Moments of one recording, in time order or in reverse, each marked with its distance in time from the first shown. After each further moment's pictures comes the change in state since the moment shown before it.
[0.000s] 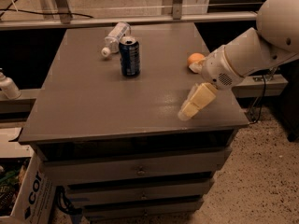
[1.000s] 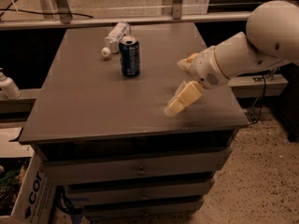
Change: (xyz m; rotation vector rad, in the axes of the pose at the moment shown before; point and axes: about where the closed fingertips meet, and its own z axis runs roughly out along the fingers) arm -0.027 -0.005 0.020 0.003 -0.123 -0.015
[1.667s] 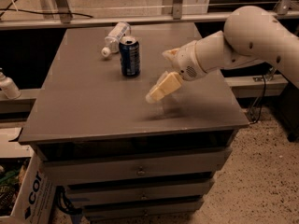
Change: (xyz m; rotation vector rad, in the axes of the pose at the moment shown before) arm -0.039 -0.033 0.040 0.031 -0.121 -0.015
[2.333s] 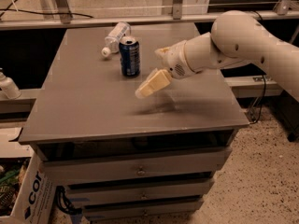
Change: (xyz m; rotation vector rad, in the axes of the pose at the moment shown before) arm -0.016 -0.011 0.029 0.016 -0.049 0.022
